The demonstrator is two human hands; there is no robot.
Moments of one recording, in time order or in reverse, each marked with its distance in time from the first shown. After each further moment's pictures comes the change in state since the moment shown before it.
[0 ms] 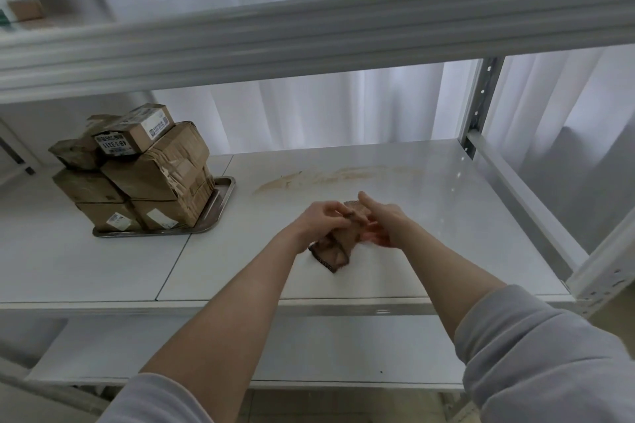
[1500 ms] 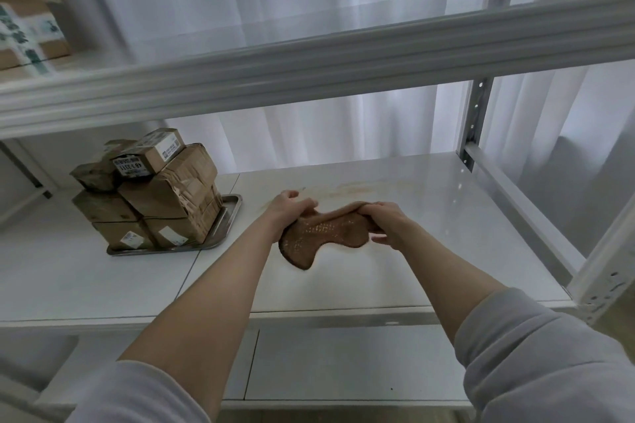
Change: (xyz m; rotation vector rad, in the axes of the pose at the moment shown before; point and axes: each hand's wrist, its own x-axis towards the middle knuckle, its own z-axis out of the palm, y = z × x) left_hand -0.002 0.015 -0.058 -0.040 0.285 -0.176; right_hand -0.027 -0.021 0.001 0.065 -0.047 -0.123
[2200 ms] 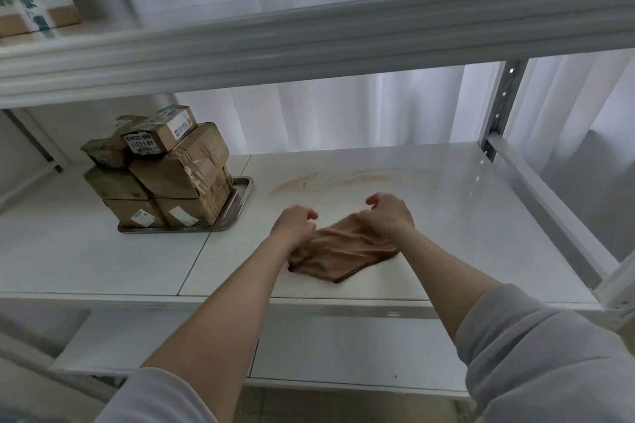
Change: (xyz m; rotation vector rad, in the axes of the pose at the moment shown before) left_hand 0.001 -0.050 0.006 0.651 0.055 0.179; right_hand 0.028 0.017 0.031 -0.684 0.198 -0.249
